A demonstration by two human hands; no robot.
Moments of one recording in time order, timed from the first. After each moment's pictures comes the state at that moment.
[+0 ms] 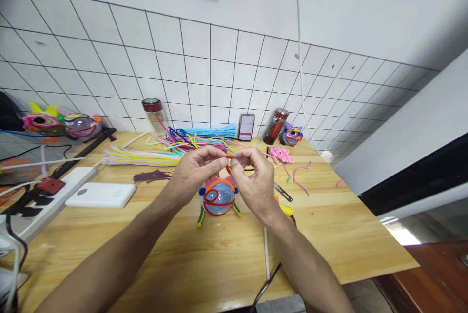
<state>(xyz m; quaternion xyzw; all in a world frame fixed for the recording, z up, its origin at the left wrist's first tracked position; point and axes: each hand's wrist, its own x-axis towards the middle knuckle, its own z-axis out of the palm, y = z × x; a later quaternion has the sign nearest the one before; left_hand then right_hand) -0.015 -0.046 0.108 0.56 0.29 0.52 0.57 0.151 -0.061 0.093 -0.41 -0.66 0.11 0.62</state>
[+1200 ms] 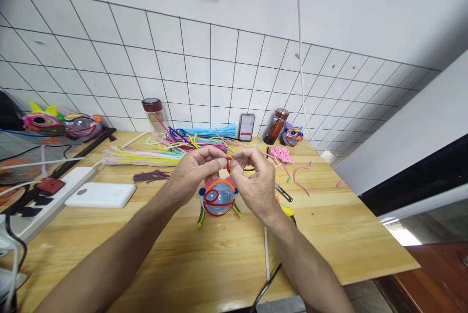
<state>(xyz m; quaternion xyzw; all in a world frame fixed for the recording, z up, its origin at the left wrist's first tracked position) -0.018 -0.047 0.116 0.56 0.28 0.49 0.60 0.151 -0.062 0.095 -0.41 -0.67 0.10 0.61</state>
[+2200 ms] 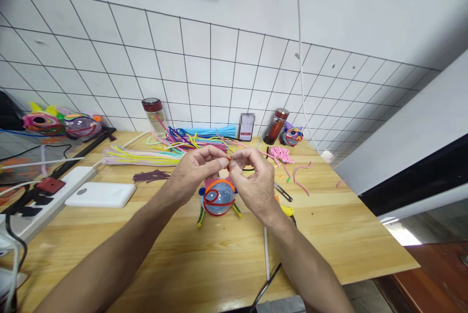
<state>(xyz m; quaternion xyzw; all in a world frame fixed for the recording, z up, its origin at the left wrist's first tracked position) -0.018 -0.045 0.112 0.56 0.29 0.49 0.60 0.150 -0.063 0.096 -0.41 -0.67 0.10 0.61</state>
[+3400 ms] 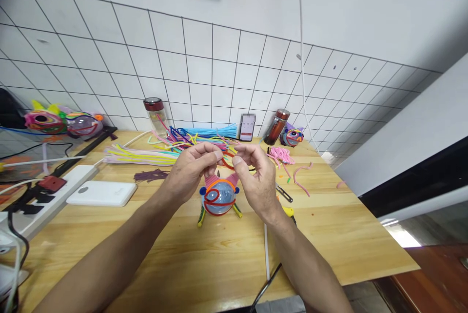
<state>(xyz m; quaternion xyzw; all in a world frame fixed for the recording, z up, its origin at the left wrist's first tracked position) -0.017 -0.039 0.107 0.50 0.30 0.54 0.60 0.156 -0.062 0.093 -0.39 -0.66 0.18 0.61</state>
